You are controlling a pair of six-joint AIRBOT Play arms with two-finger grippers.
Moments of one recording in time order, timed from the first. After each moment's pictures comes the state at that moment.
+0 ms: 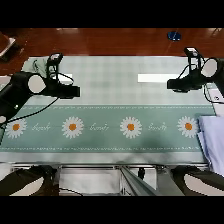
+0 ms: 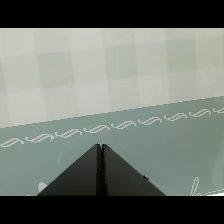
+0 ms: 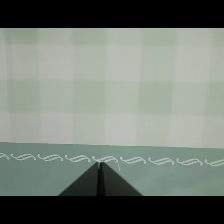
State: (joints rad) left arm -0.31 -1.18 1.02 1.44 -0.94 -1.72; right arm 0.05 -1.28 1.19 -1.55 1.11 1.64
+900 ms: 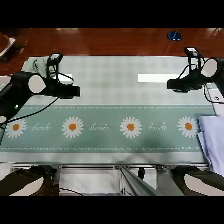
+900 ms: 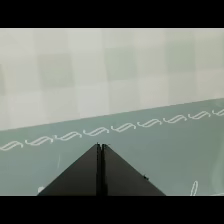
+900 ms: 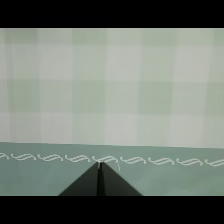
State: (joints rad) left arm -0.31 -1.18 1.02 1.44 -0.92 -1.72; right arm 0.05 -1.28 1.19 -1.55 1.11 1.64
